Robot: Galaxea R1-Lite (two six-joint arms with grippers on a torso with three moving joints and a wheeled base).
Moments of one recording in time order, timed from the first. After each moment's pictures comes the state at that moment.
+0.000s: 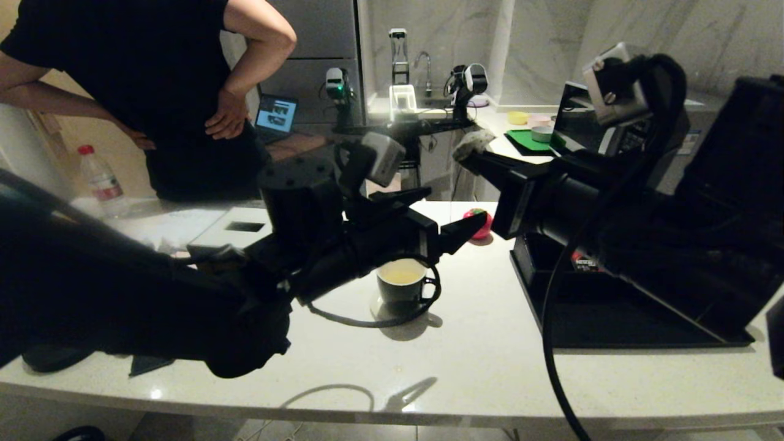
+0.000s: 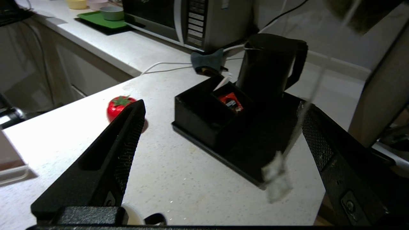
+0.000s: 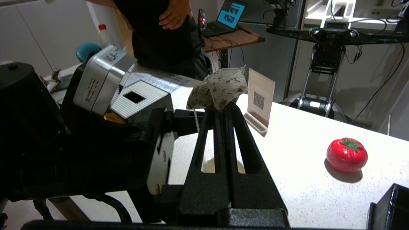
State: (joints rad) left arm -0.71 1.92 -0.98 -1.02 -0.22 -0.13; right arm 0.82 1.55 -0.94 -0.75 -0.24 0.04
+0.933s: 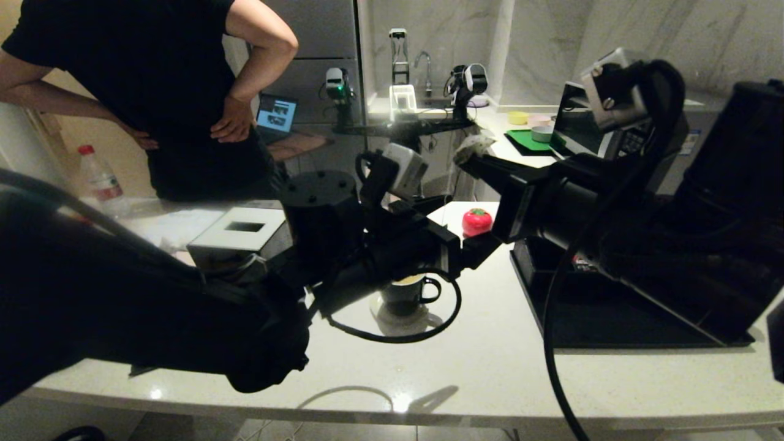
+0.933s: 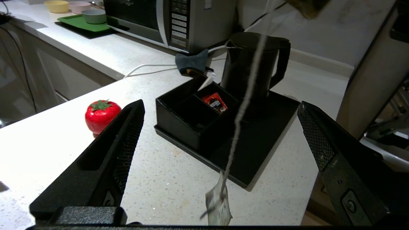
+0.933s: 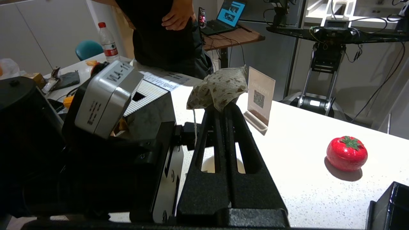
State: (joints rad) left arm -0.76 1.95 -0.97 -1.08 -0.23 -0.12; right arm 0.82 1.55 -0.93 -0.75 -0.24 0.04
